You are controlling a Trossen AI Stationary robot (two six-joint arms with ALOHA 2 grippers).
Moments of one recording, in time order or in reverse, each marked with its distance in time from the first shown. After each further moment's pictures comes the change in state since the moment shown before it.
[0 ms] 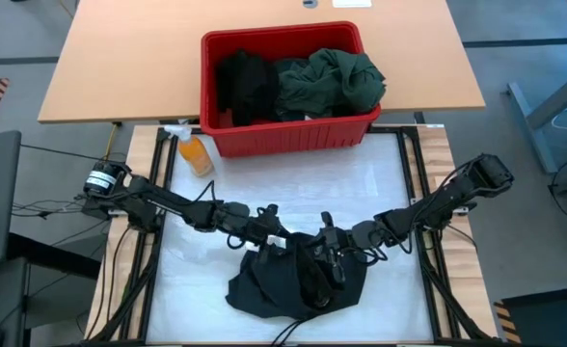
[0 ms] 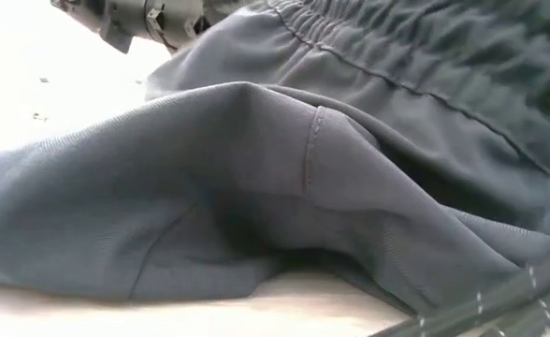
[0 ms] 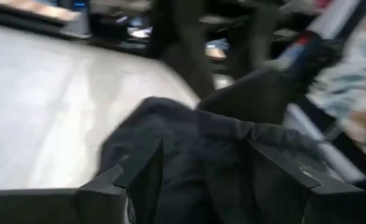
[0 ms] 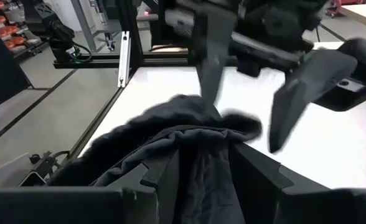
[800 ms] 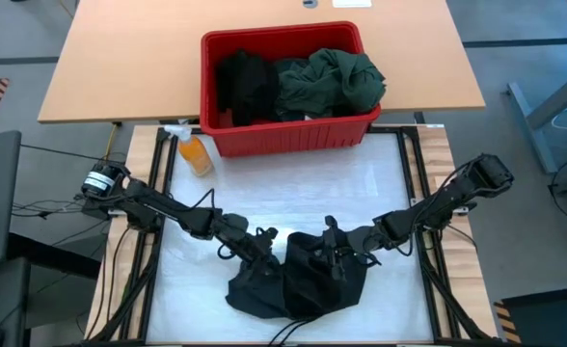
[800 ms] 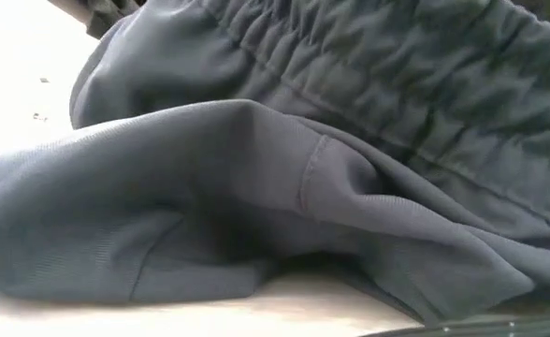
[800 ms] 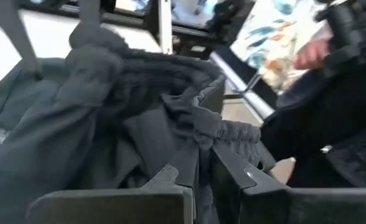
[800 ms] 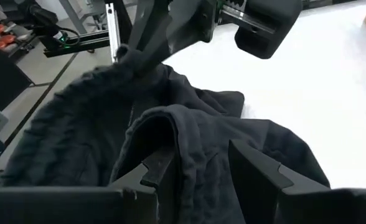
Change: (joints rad) left arm -0.081 -0.008 0.000 -0.080 0.229 0.010; right arm 0.016 0.000 0.000 -0.135 0.010 0.194
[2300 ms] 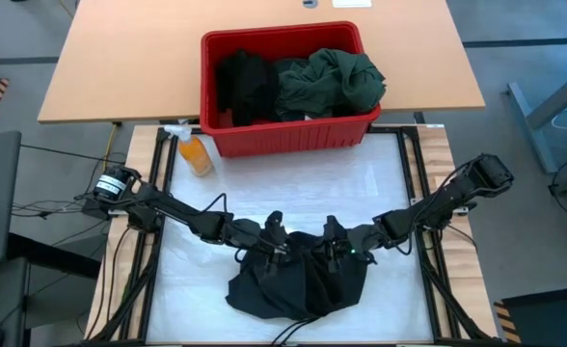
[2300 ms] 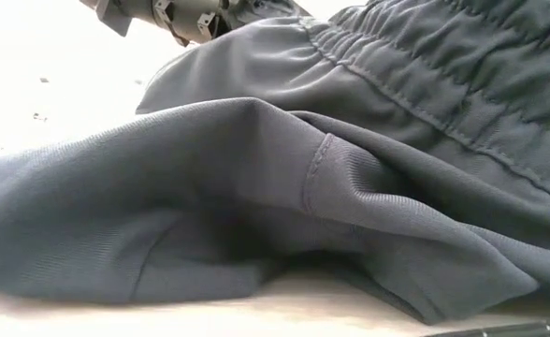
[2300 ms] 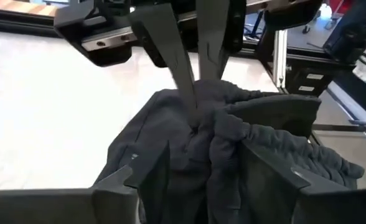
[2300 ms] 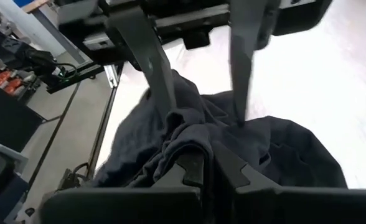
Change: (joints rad) left arm -0.009 0.103 0.123 -0.038 -0.465 0.088; right arm -0.001 0.000 0.000 0.020 0.020 0.200
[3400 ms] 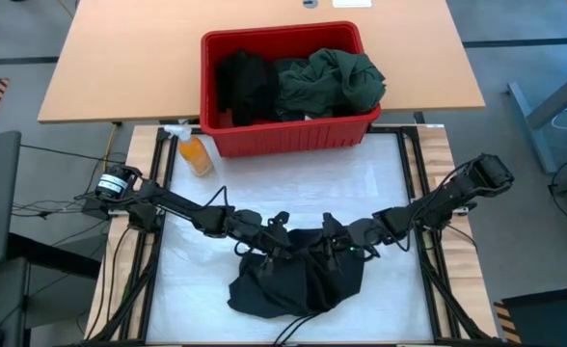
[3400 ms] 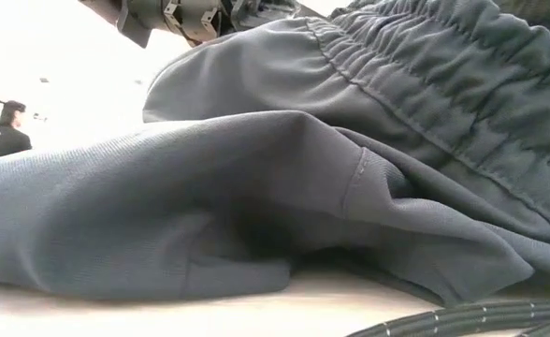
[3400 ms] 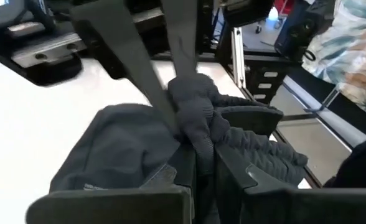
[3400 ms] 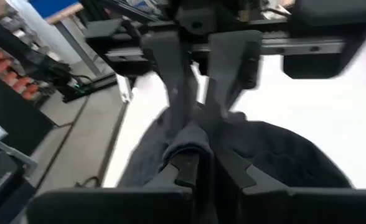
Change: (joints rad) left arm 0.039 0.002 -0.001 0.043 0.262 0.060; right arm -0.052 -0.002 0.003 0.060 -0.034 -0.082
